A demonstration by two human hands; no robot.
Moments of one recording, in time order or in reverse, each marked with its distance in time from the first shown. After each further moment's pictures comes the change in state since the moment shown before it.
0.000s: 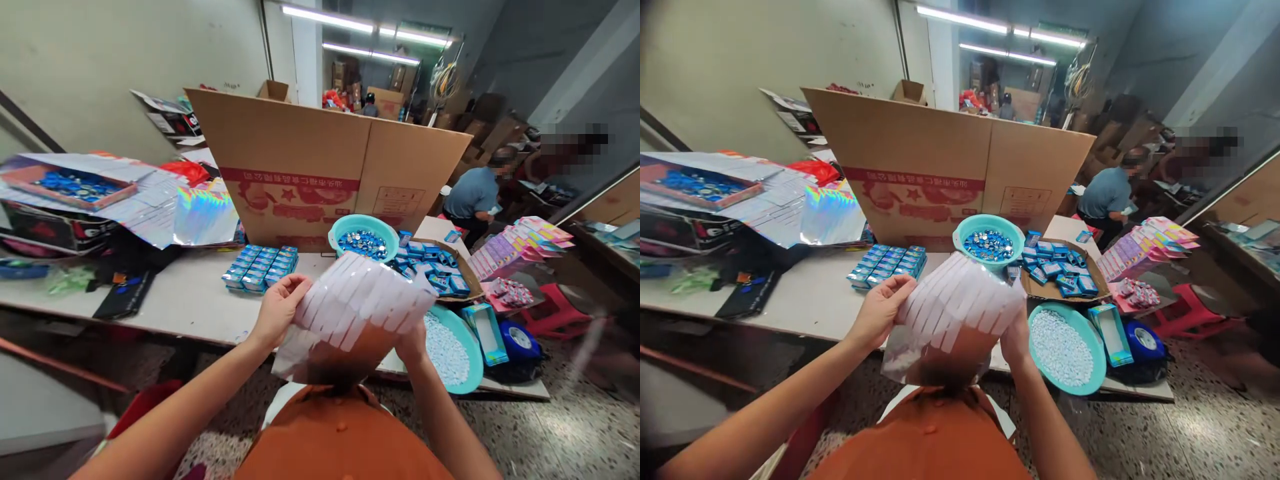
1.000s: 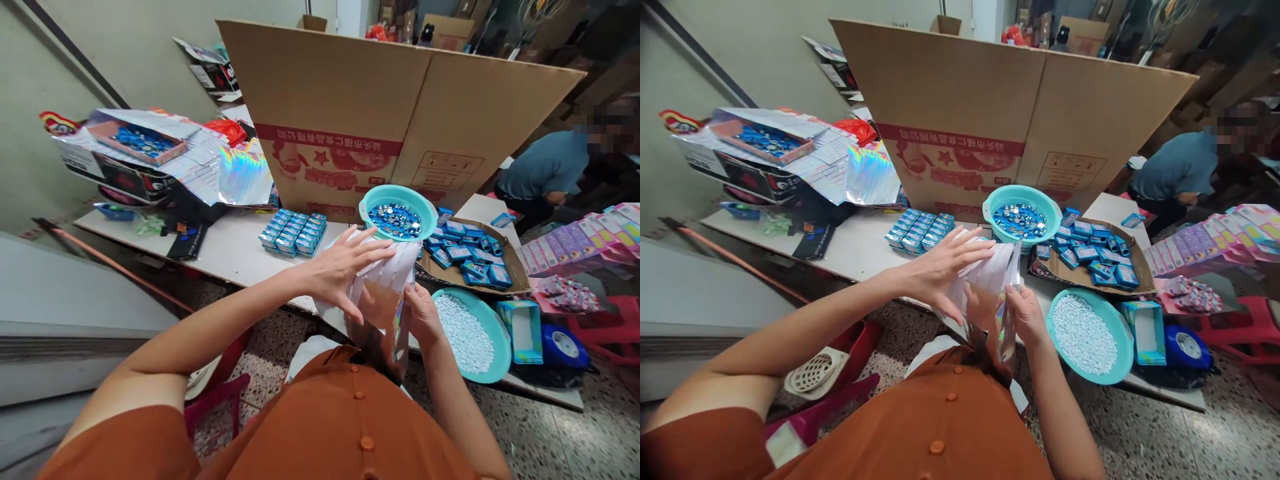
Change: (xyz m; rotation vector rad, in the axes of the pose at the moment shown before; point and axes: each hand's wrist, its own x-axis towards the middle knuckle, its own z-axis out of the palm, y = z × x) left_hand 0.019 0.037 0.017 1.042 -0.912 0.837; right_hand 0.007 0.025 0.003 0.055 -0.320 0.342
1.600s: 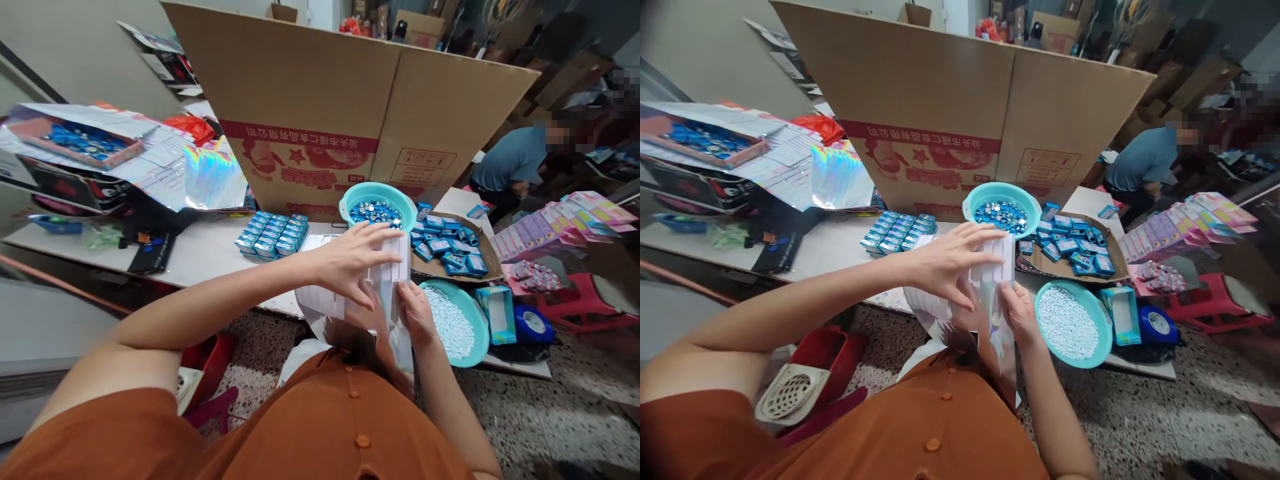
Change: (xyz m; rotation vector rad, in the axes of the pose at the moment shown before) left_hand 0.060 0.010 -0.006 0.002 -0.041 0.201; right_hand -0.012 -0.020 -0.003 -0.039 0.111 -0.111
